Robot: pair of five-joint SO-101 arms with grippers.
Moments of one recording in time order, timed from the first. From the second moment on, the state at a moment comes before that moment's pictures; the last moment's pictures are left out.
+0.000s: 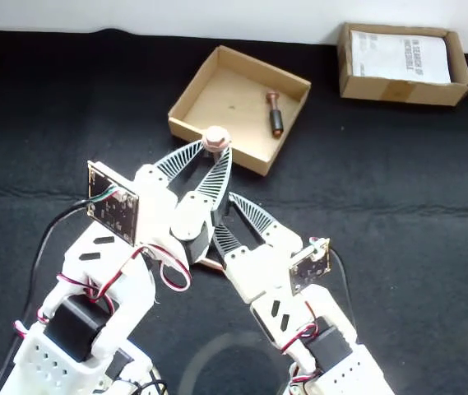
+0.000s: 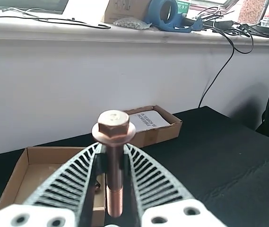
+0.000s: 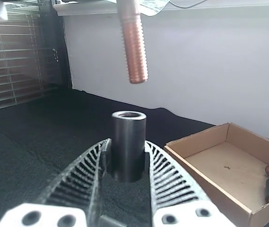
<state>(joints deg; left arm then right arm) 29.8 -72.7 50.2 28.4 7.7 -40.6 -95.3 96.1 2.8 -2.9</state>
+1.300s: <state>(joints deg) 30.9 -72.7 56.5 34.9 11.6 -38.4 -95.3 96.1 2.9 -2.5</state>
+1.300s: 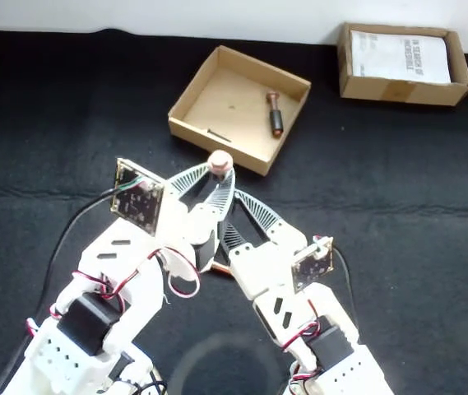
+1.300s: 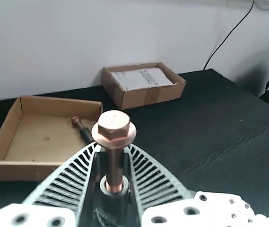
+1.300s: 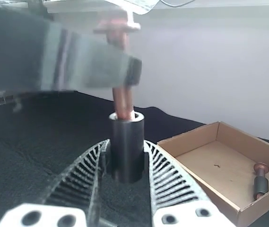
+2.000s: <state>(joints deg) 26.2 -72.5 62.1 37.8 11.7 -38.3 -95.3 96.1 2.9 -2.5</state>
